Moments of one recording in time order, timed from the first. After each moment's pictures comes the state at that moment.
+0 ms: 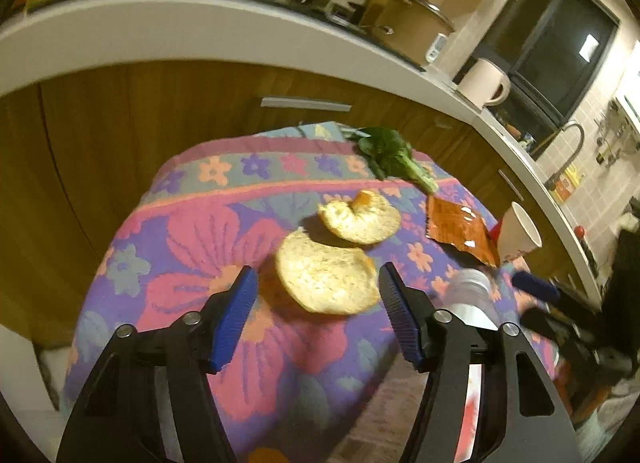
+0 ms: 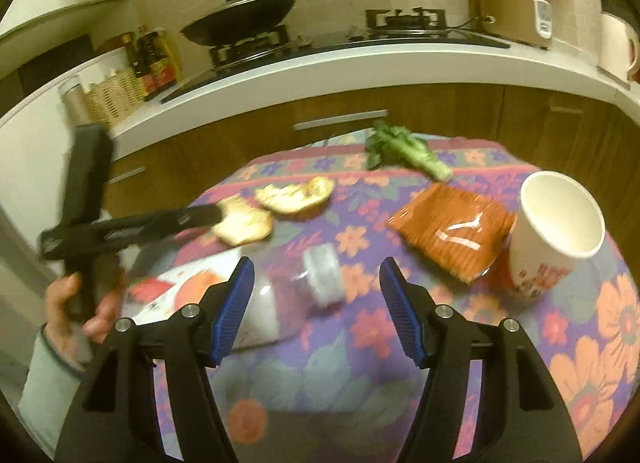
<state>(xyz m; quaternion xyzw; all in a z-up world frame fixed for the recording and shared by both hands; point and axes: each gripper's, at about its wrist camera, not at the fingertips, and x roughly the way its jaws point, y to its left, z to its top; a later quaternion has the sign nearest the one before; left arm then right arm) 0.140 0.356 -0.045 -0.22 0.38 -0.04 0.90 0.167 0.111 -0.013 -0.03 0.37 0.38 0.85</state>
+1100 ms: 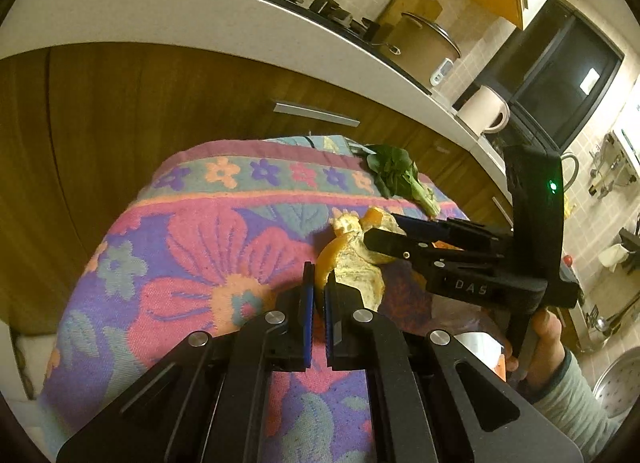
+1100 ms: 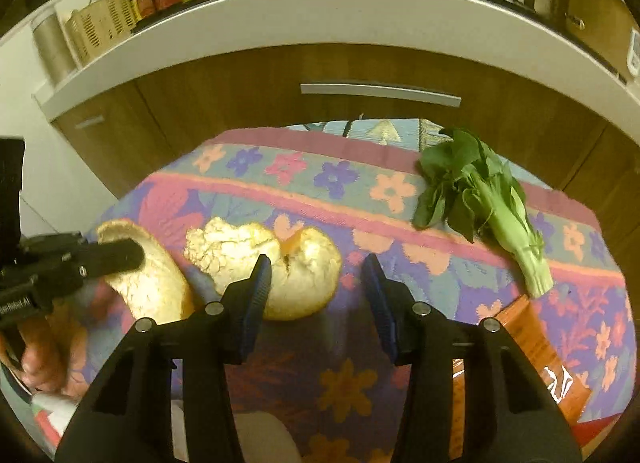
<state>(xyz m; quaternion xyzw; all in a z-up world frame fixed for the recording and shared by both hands) 0.138 0.366 -0.055 -0.26 0.34 -0.04 0.90 0.279 0.229 -0.060 -0.15 0.43 0.42 0.79</state>
